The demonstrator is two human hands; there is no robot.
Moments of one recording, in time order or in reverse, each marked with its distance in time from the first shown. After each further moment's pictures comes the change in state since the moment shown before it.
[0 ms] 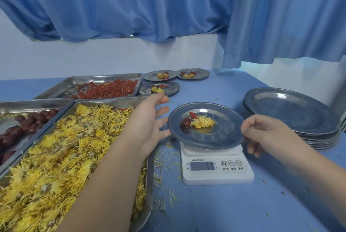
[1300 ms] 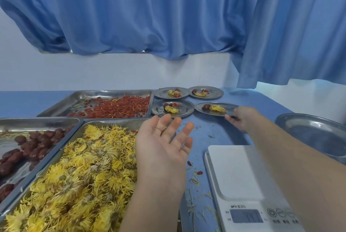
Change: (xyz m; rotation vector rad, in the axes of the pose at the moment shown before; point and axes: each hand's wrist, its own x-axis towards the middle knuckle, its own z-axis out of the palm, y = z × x) left_hand 0.002 0.015 -0.021 -0.637 0.088 0.033; right_hand 0.219 -0.022 0.076 0.570 0.285 0.431
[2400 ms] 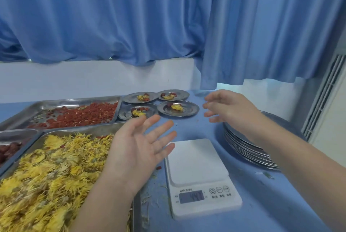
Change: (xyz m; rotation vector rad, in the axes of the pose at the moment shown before) left_hand -0.009 -0.019 0.011 0.283 -0.354 -0.171; right_hand -0.161 -0.033 -0.092 -0.487 -0.287 -0.655
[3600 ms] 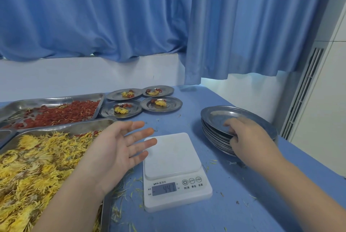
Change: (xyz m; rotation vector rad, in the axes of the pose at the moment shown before) left_hand 0.007 -0.014 -0.004 0.318 0.075 -0.017; right_hand -0.061 0.081 -0.063 -1.029 0.189 -0.188
